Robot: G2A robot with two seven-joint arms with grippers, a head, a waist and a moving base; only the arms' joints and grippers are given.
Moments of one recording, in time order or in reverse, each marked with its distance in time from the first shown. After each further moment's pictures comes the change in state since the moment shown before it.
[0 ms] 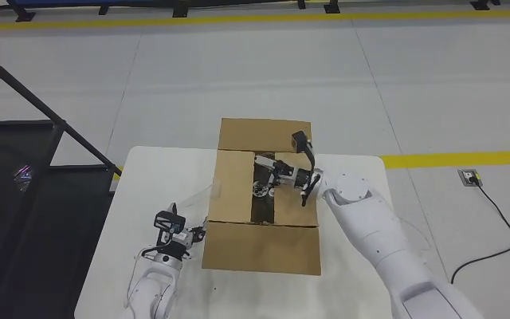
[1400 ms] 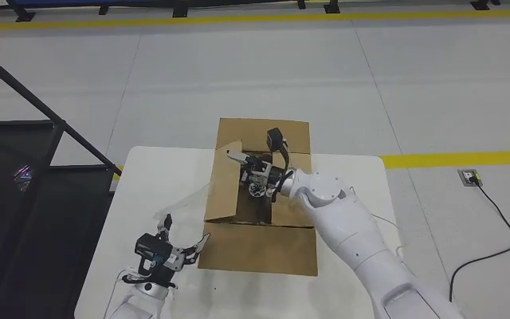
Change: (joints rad) left arm 0.252 0.029 -0.117 -0.327 0.053 -0.141 0.078; right arm 0.002 -0.110 -0.060 -0.051 0.093 0.072 -0.131
